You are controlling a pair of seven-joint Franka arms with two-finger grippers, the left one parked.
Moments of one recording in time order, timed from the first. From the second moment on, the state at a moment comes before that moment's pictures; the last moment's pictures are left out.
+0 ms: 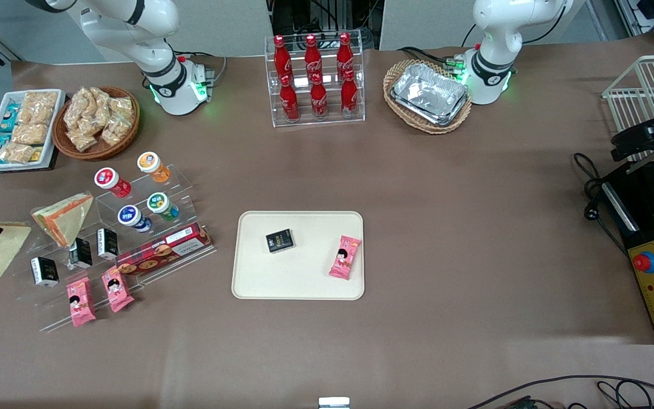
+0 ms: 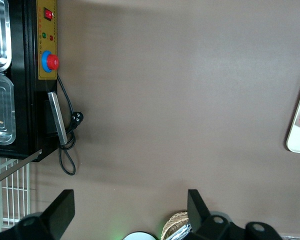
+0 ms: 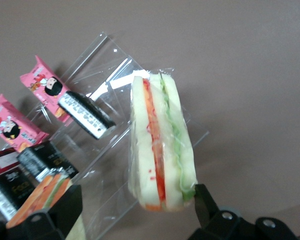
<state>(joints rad) 0.15 0.34 -0.79 -1.80 0.37 2.06 -0.40</state>
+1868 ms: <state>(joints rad) 0.13 0.36 -0.85 -1.52 0.39 1.69 -0.45</state>
